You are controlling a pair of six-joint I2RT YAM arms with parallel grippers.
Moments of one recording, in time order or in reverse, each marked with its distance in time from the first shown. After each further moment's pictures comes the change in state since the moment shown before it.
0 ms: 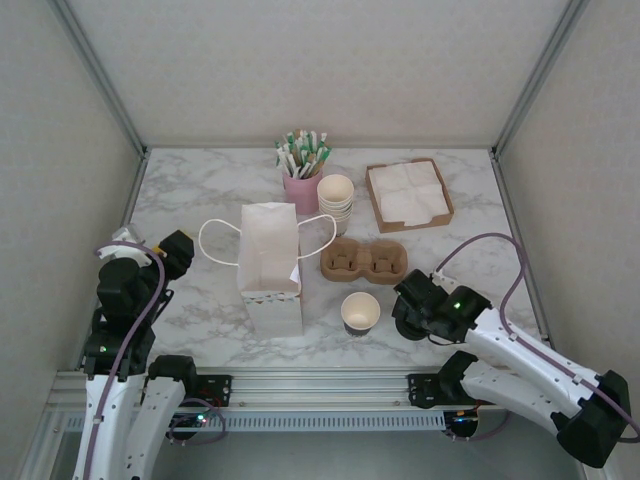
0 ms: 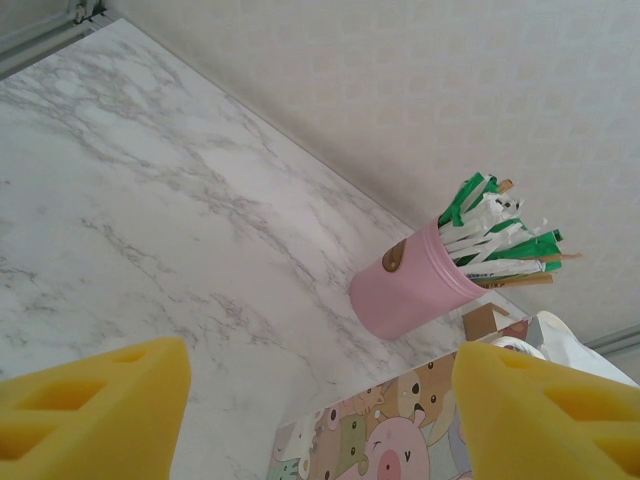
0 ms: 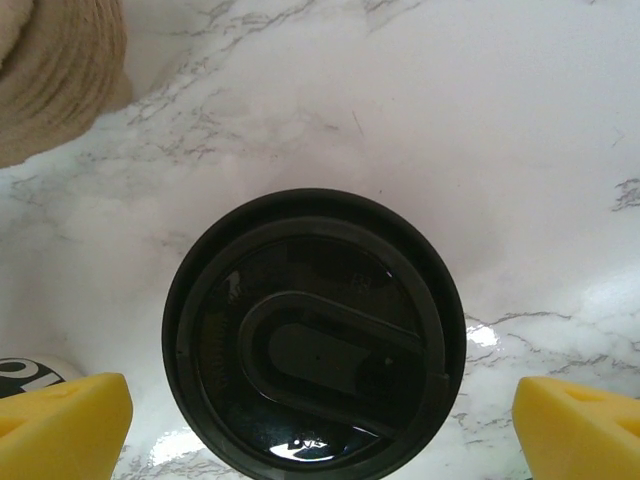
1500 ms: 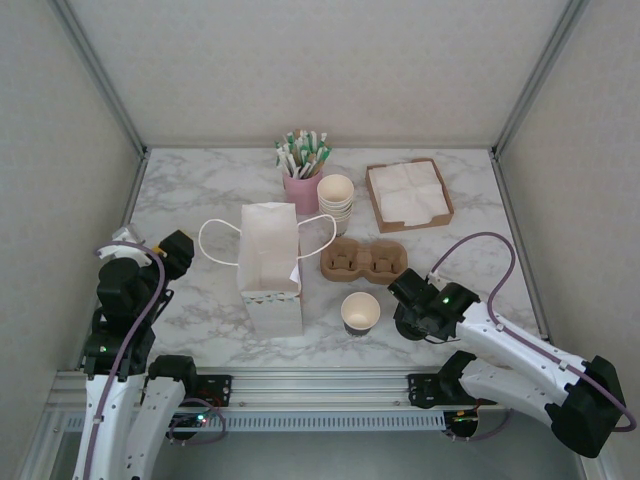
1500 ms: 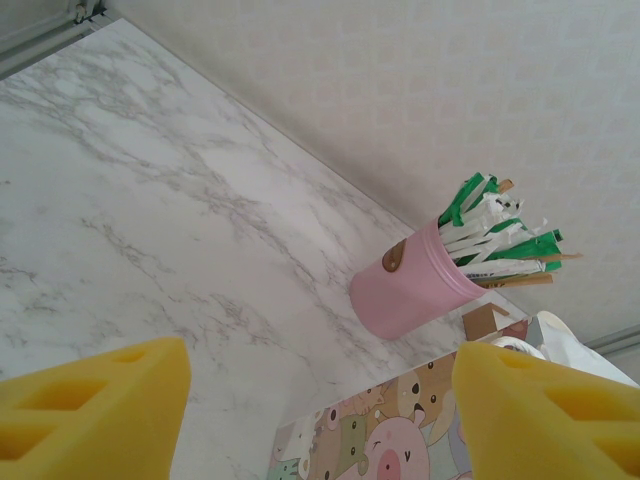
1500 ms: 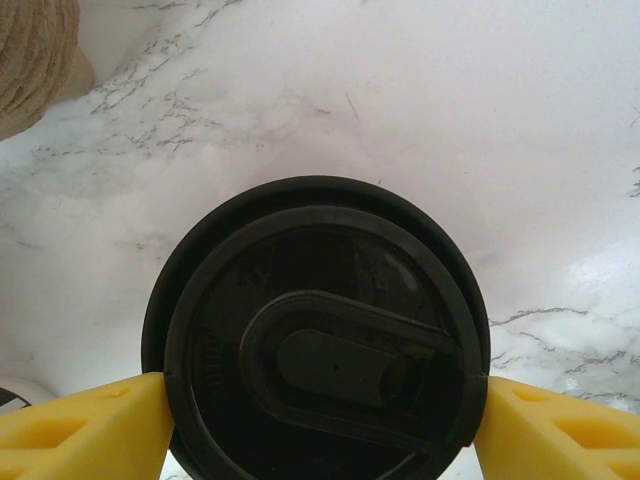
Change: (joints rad) left arm 0.000 0.000 0.000 0.000 0.000 0.000; right arm -0.002 0.077 -0.018 0.039 -0.004 0.031
